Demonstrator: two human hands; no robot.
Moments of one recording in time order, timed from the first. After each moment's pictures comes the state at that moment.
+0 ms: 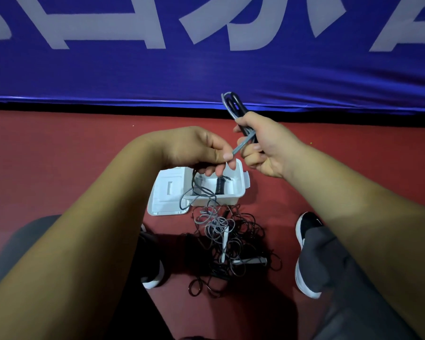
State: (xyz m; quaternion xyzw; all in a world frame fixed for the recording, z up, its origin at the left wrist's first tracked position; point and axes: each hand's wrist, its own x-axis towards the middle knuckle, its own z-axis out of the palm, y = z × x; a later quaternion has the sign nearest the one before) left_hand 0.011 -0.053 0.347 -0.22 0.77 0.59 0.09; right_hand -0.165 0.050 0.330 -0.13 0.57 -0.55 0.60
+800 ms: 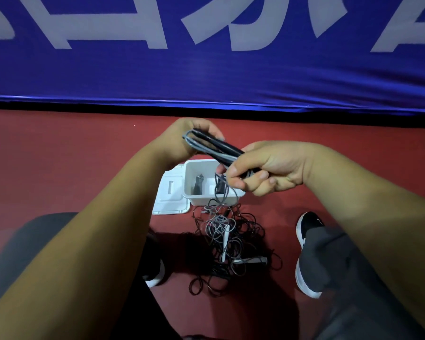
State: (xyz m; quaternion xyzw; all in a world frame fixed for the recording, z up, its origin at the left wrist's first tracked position) left_hand 0.016 -0.061 0.325 -0.26 0.77 0.55 -0.16; right_hand -0.165 0.085 0.349 -0.33 0.47 -0.26 0.78
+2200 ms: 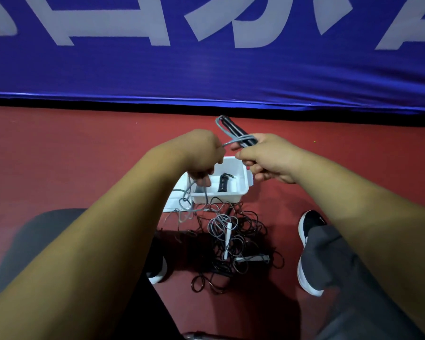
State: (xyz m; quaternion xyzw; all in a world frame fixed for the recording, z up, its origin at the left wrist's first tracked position) left_hand 0.000 -0.036 0.336 -0.42 0.80 0.40 0.10; right_hand -0.169 0.061 0.299 -0.33 0.68 -0.39 0.53
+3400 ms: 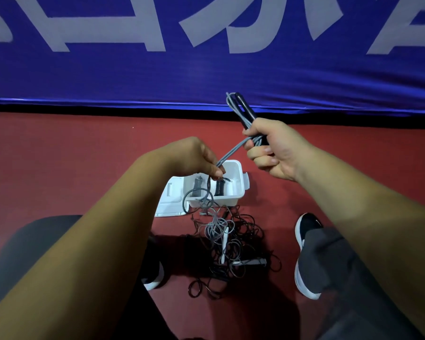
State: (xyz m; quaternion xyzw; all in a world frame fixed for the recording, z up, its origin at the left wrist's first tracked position) left_hand 0.009 -0.064 0.314 -0.33 0.86 0.39 0.08; right_hand -0.179 0.066 0.335 -0.15 0.56 -0.55 0.61
